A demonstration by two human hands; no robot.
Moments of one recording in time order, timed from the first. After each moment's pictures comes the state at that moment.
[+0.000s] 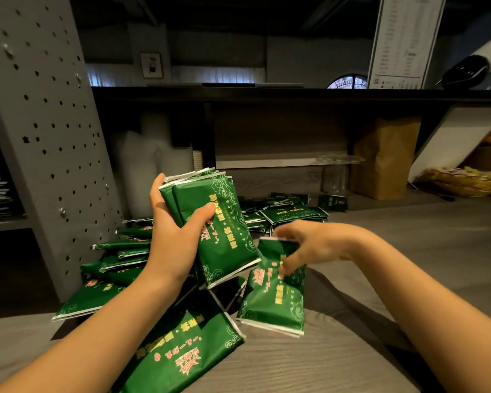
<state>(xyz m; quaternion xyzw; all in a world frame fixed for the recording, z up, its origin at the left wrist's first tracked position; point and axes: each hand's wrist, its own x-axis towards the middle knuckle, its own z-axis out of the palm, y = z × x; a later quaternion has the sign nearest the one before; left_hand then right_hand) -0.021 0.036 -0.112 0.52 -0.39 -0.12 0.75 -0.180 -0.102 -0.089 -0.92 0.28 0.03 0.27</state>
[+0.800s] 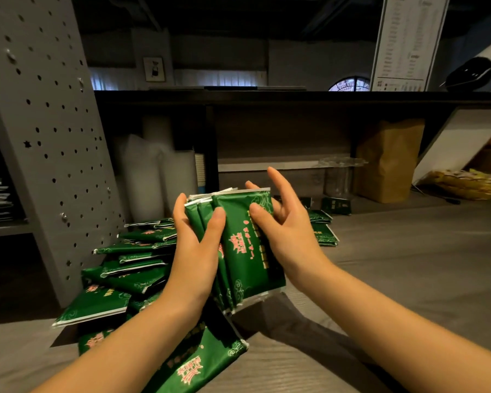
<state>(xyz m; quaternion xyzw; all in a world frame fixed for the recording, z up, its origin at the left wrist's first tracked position) -0.042 0.031 -0.123 0.50 -0.39 -0.19 0.75 -0.141 -0.052 -0.107 -0.66 0.08 -0.46 0.59</state>
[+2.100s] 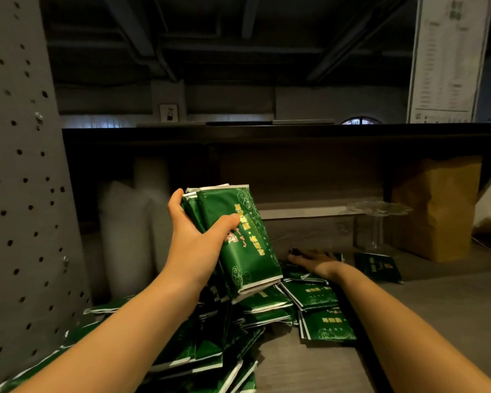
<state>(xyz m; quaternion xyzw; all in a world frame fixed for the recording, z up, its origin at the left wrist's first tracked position) 0.051 -0.087 -0.065 0.54 -0.38 -0.12 0.74 -0.055 -0.349 -0.132 -0.86 0.44 -0.09 0.24</state>
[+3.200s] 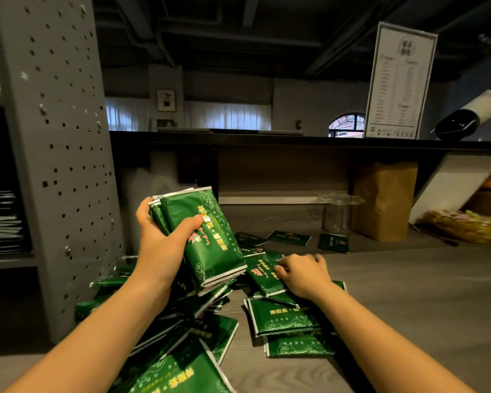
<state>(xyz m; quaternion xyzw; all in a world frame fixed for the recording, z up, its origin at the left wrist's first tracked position) -0.007 0.029 -0.074 0.51 -0.32 -0.13 0.79 -0.140 -0.163 -0.133 -0.90 0.42 -0.15 -0.01</state>
